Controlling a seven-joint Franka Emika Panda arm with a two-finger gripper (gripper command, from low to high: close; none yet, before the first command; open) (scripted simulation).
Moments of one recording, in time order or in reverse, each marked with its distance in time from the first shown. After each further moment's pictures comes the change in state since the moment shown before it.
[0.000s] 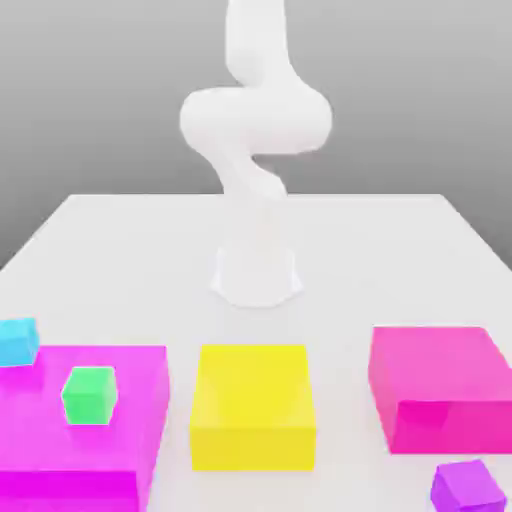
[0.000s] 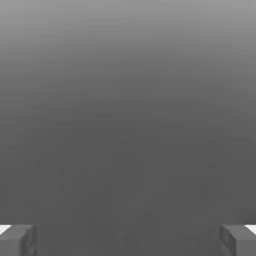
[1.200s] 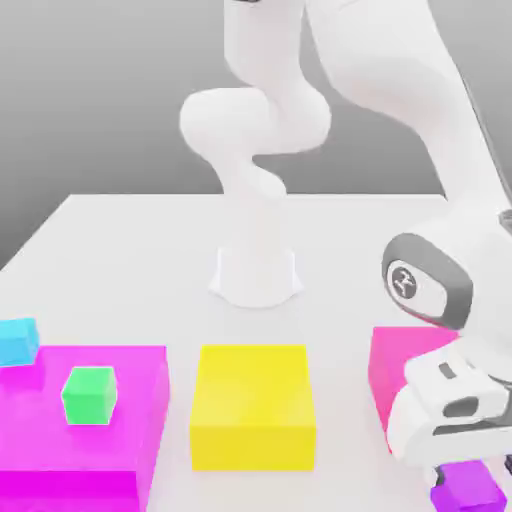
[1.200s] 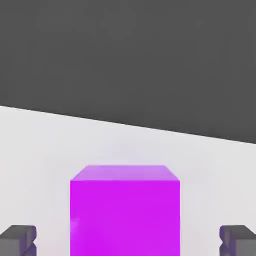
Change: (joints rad) arm 0.162 1.248 0.226 0.105 -0.296 0.373 0.469
